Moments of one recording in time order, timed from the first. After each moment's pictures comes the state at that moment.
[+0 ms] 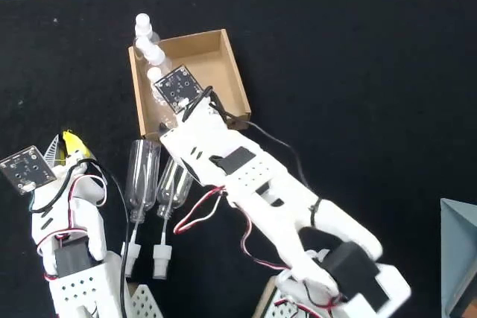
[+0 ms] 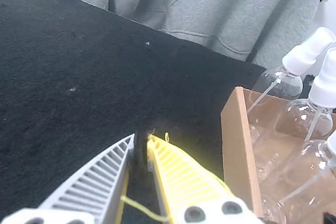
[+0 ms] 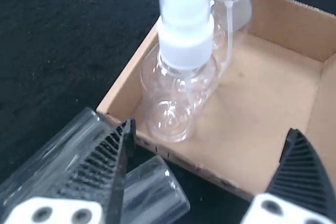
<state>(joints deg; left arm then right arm) -23.8 -104.0 96.0 30.7 10.9 -38.6 -13.8 47.1 14.8 2.2</state>
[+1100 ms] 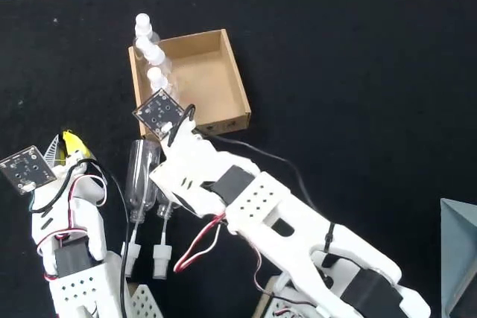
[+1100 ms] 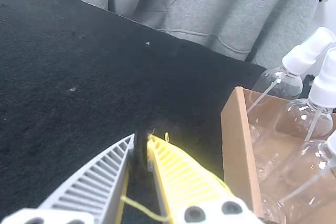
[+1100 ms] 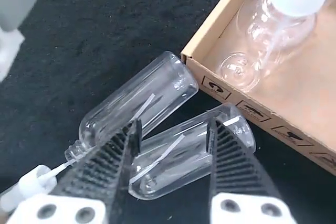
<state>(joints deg) -23.8 -104.0 96.0 30.7 10.9 -48.2 -25.5 47.1 35.4 -1.8</state>
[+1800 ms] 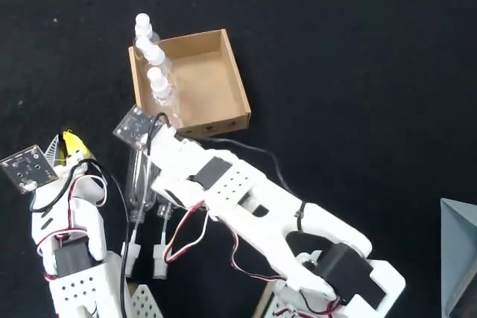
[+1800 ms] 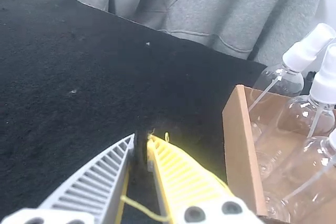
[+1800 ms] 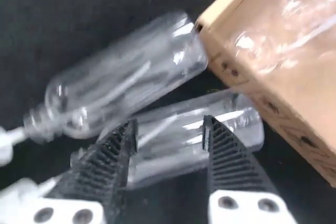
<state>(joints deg) -23.8 -104.0 96.0 30.7 9.5 -48.1 -11.6 41.7 40.0 13.1</state>
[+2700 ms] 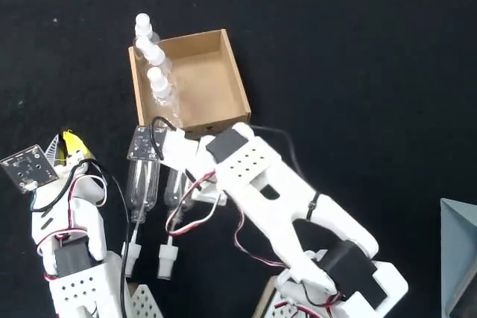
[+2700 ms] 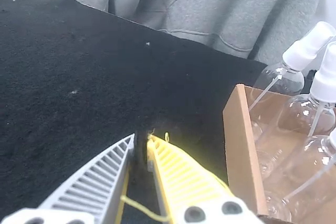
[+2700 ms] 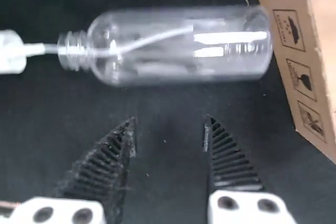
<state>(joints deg) -23.8 -104.0 96.0 30.7 9.1 -40.7 -11.7 30.5 70.6 39.6</state>
